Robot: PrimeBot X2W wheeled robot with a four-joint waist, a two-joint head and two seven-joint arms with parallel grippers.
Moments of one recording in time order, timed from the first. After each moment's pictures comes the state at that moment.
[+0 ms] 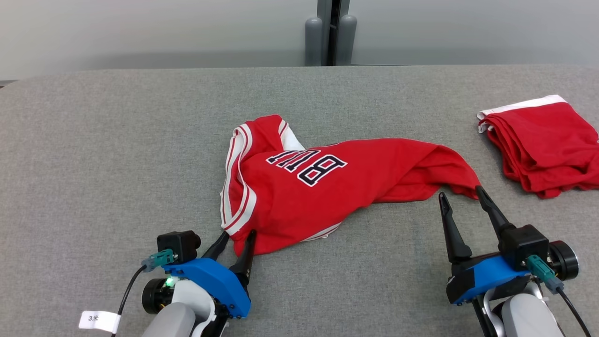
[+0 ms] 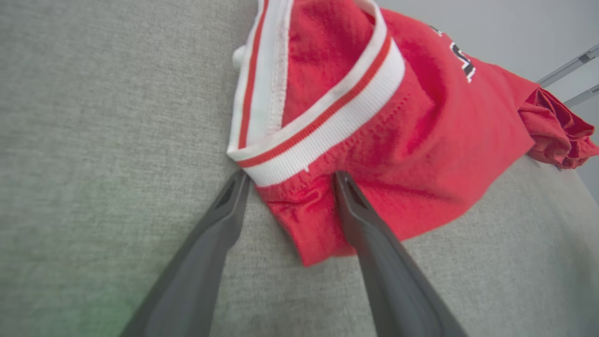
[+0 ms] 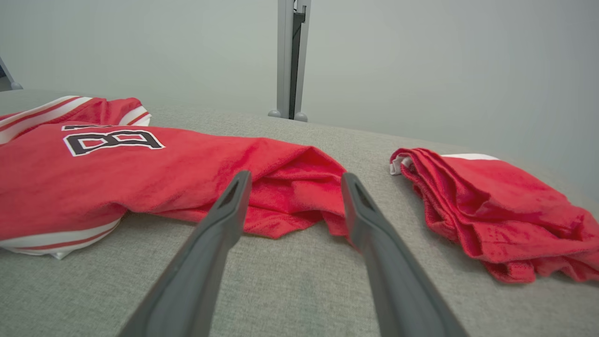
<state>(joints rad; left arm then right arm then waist) -0.31 0.11 -0.42 0.64 -0.68 -0.12 -0.01 -0.21 -0.05 -0.02 0.34 -0.04 0.13 -0.25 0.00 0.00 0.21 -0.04</state>
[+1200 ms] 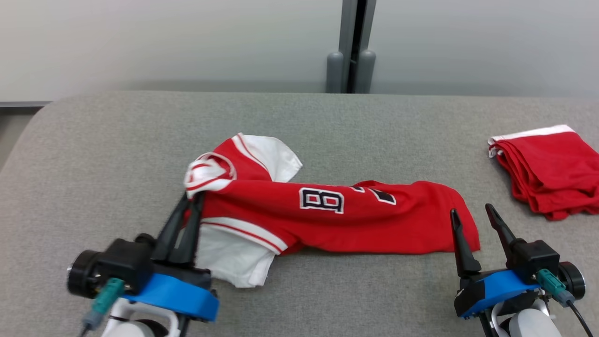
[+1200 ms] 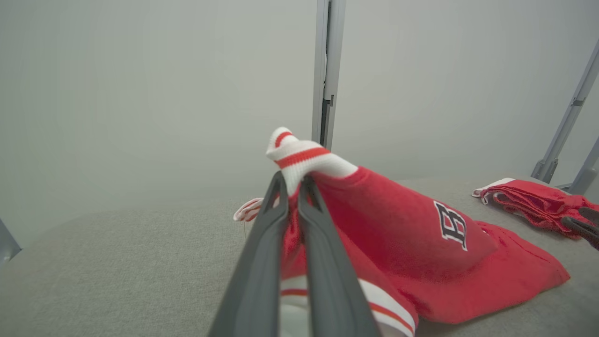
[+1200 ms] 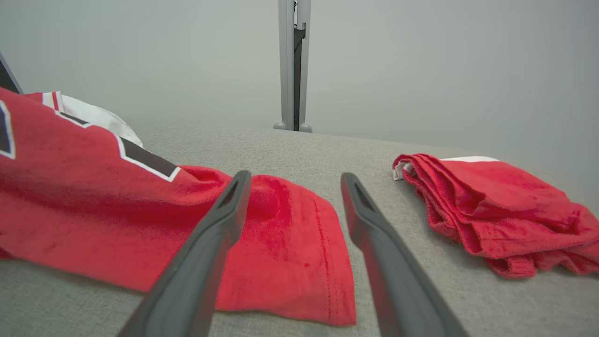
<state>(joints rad) -0.12 0.37 -0.44 -0.14 -0.41 0.16 -0.06 -0.17 -0.05 -0.06 0.37 0.00 0.13 -0.26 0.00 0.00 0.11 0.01</state>
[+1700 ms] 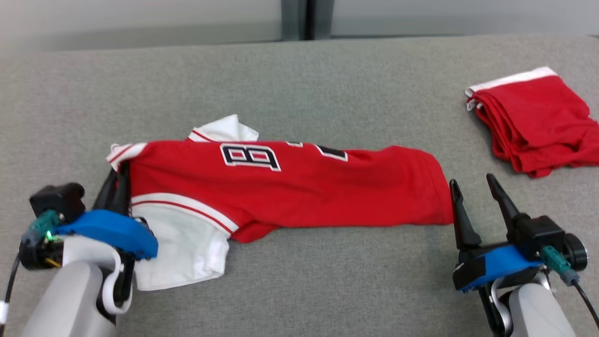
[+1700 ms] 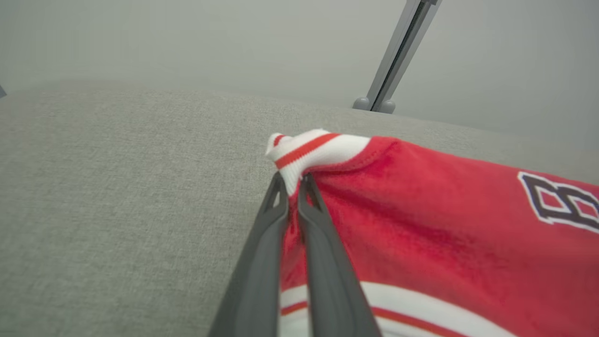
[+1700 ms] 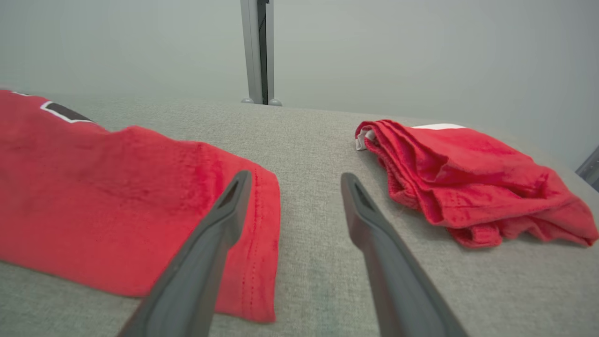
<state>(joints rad) -0.34 0.36 -0.29 0.36 -0.62 0.05 -0.07 -0.24 -0.05 -0.05 0.34 -0.01 0.13 -0.26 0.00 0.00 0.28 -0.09</state>
